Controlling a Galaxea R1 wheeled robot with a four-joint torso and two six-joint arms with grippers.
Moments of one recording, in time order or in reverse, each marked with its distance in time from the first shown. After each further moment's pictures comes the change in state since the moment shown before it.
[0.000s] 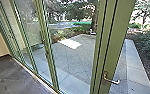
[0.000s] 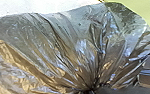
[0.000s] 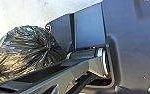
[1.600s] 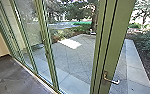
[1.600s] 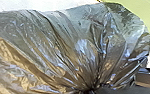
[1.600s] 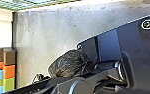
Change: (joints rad) left arm 0.005 0.010 0.023 0.000 0.002 -0.001; right arm 0.003 -0.819 1.080 0.011 0.166 0.005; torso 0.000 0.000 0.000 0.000
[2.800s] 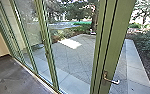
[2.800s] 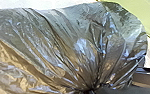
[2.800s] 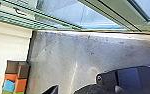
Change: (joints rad) left arm 0.000 0.014 -0.006 0.000 0.005 0.002; right arm 0.454 -0.439 0.430 0.237 -0.123 0.000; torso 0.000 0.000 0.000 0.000
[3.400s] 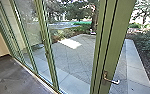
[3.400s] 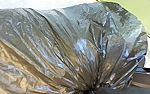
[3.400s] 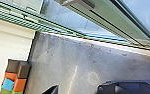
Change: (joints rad) left arm 0.000 0.000 0.000 -0.001 -0.002 -0.001; right arm 0.391 -0.061 -0.065 0.164 -0.294 0.043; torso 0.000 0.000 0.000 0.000
